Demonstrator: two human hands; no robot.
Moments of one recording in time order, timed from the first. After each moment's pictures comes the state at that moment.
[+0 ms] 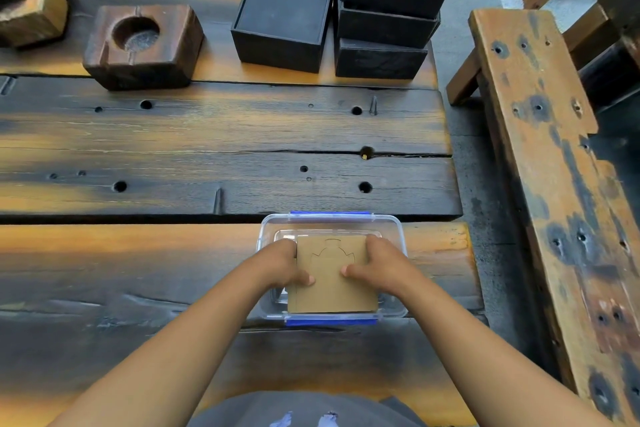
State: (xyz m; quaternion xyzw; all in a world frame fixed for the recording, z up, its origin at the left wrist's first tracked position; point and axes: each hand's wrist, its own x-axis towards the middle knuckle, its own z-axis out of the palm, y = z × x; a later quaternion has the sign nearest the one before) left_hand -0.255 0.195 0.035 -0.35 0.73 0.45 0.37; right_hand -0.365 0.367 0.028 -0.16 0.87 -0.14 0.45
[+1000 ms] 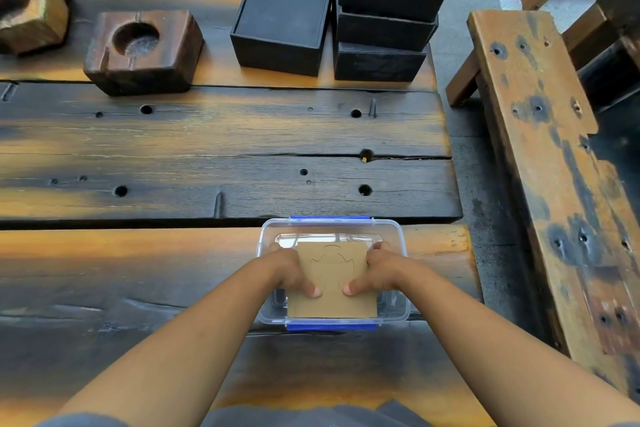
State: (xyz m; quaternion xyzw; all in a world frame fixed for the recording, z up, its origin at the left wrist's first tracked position) left_hand -0.269 0.197 0.012 -0.34 0.75 0.34 0.46; right_hand -0.383 0.368 0.007 -0.18 0.82 -0.03 0.55
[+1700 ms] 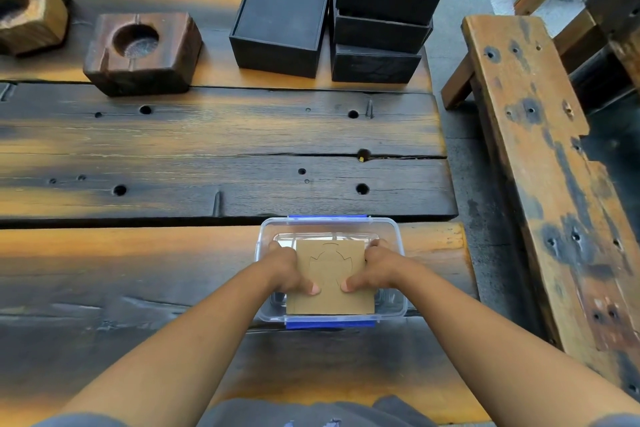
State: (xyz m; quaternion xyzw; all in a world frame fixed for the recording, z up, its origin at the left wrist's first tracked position) left_hand -0.257 0.202 0.008 -0.33 0.78 0.34 0.40; right_hand -0.376 0.368 0.013 -0.17 0.83 -0.05 0.52
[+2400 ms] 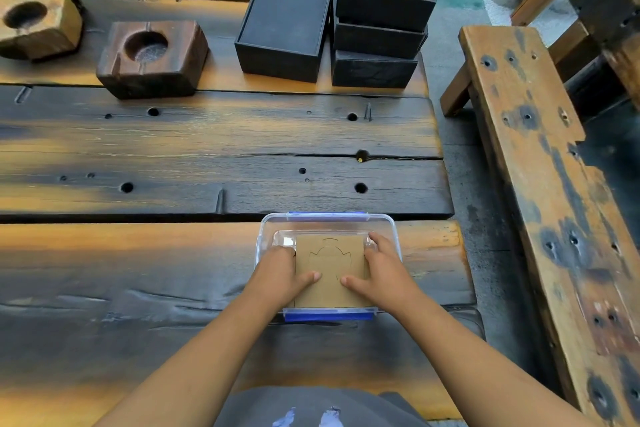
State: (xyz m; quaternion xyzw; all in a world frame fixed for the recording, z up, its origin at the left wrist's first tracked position) left_hand -0.222 0.226 0.011 -0.34 0.86 0.34 0.17; right_hand -0.337 0.401 0.011 -0.26 0.89 -0.16 0.33
